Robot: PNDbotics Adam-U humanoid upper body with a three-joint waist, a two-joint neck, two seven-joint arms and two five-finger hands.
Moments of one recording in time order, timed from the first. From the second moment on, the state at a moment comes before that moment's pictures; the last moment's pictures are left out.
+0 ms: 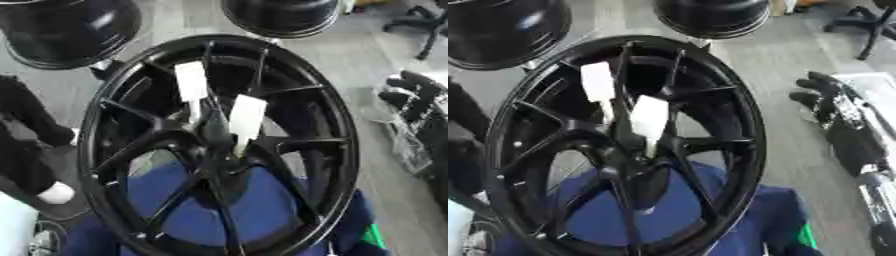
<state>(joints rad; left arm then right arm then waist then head) -0.42 0.36 -0.02 -1.84 0.41 0.10 0.36 0.00 -0.45 -0.32 -1.88 -0.48 -0.08 0.24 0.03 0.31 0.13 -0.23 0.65</state>
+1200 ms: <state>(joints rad) -0.63 0.51 -0.13 -1.94 0.34 0.17 0.27 0.02 -0.45 -0.32 -1.88 -0.44 -0.08 0.24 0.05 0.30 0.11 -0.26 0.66</state>
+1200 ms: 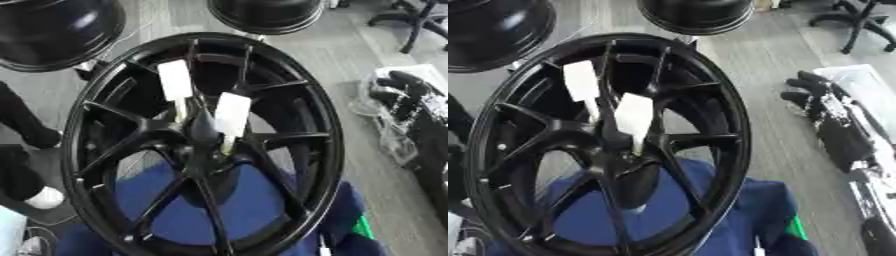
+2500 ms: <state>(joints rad) -1.20 0.74 -0.74 -1.91 0.26 0.34 -0.14 0.04 -0.46 -0.31 -1.88 -0.41 -0.07 0.24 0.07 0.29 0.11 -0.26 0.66</state>
